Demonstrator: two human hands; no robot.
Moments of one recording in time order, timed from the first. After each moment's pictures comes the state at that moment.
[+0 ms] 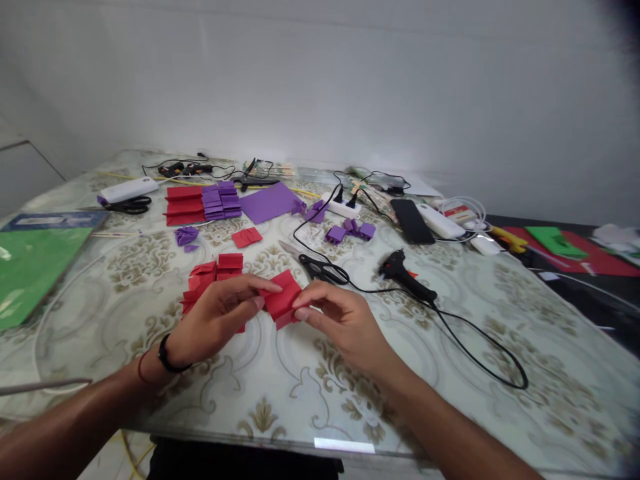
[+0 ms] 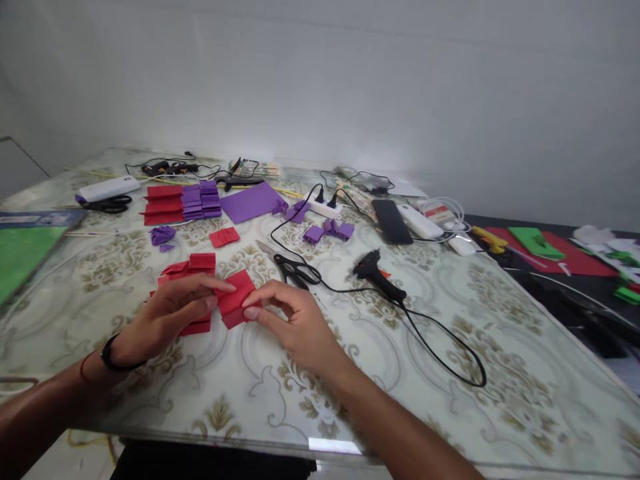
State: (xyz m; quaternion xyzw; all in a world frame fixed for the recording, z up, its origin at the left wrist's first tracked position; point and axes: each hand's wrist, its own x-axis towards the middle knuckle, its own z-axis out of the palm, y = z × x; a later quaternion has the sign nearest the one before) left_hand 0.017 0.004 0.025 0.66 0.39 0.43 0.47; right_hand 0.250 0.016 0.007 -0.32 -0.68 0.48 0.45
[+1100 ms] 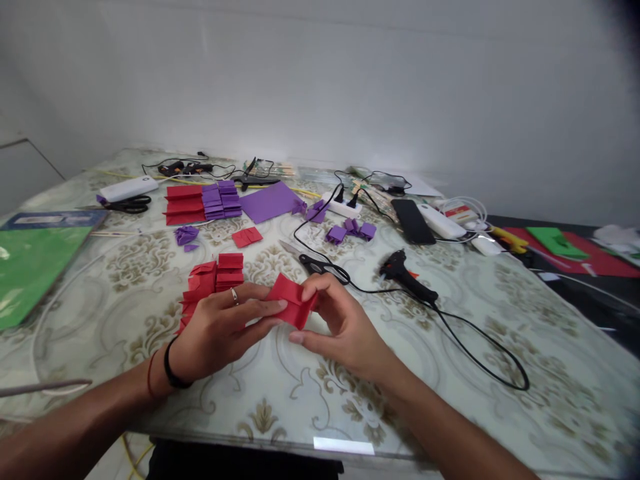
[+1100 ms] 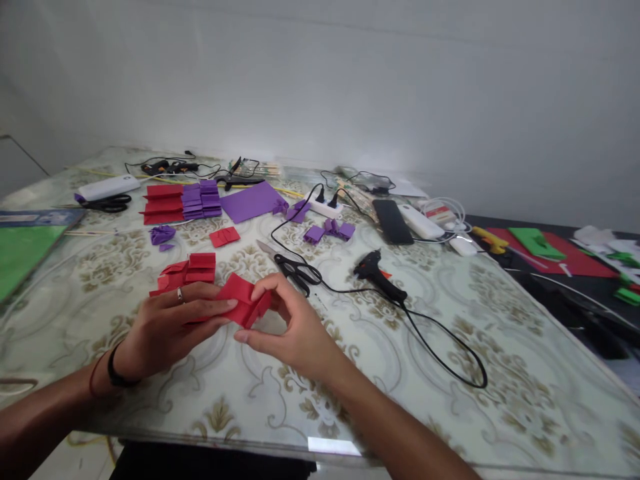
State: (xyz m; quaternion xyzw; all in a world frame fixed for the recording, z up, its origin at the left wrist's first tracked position) left_hand 0.020 -0.005 0.022 0.80 0.38 0.43 0.15; right_hand 0.249 0.010 0.002 -0.29 -0.67 0.52 0.45
